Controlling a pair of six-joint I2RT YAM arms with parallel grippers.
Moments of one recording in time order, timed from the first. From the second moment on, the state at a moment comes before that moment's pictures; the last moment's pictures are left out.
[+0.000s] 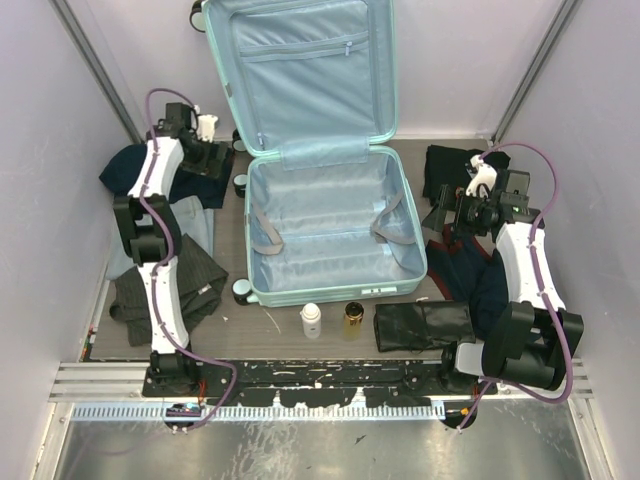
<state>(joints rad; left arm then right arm) 0.06 2.32 2.20 -0.88 0.16 0.30 -0.24 1.31 1.05 -0.62 -0.52 -0.03</state>
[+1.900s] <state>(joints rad) 0.31 2.45 2.53 -0.87 0.54 -0.06 -0.26 1.32 1.07 -0.65 -0.50 -0.05</state>
